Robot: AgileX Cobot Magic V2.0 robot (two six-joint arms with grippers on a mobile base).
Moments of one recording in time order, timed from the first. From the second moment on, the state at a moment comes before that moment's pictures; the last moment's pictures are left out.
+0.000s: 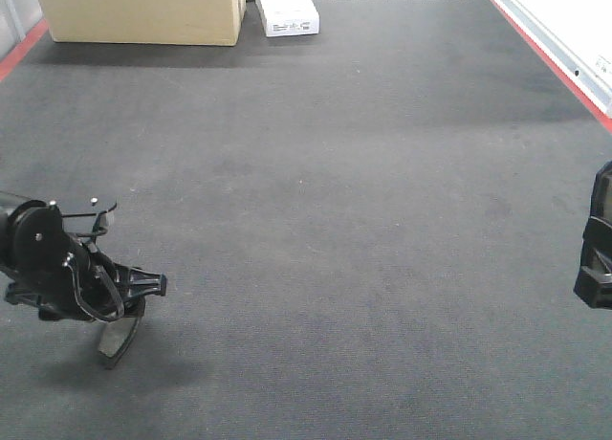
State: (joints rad) left arm -0.23 1.68 -0.95 0.02 0.62 -0.33; right arm 0.07 0.72 -0.51 0.06 0.19 -0.02
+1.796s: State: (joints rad) left arm -0.28 0.48 -0.55 -0.01 0.70 -0.25; right arm 0.07 0.72 -0.51 0.06 0.19 -0.02
